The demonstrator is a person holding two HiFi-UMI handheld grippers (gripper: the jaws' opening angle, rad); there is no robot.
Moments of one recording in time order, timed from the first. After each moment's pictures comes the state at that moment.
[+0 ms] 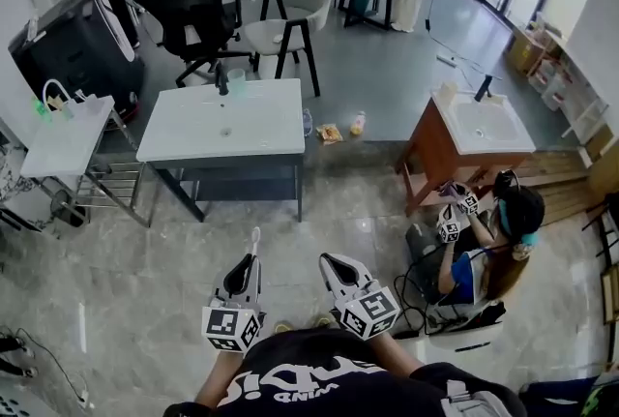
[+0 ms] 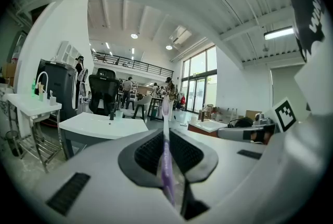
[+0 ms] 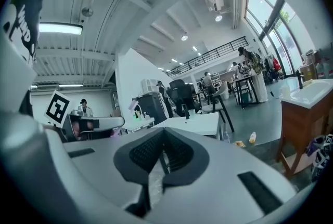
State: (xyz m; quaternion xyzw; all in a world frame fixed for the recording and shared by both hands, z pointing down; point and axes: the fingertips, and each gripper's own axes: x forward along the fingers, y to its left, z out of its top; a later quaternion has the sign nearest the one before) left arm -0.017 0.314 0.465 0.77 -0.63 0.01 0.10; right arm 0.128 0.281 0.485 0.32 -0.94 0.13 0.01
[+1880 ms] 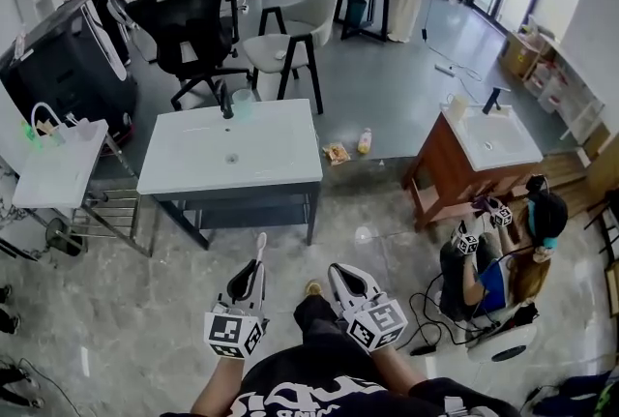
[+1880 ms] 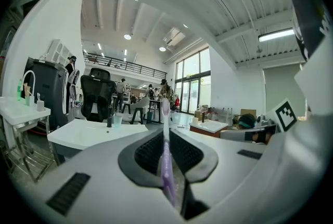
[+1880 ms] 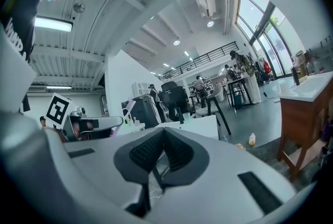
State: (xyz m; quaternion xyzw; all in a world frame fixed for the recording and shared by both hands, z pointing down) left arm -0.105 0.225 0.475 0.80 -0.59 0.01 0.07; right arm 0.051 0.206 0.503 0.38 -0.92 0.14 -0.01
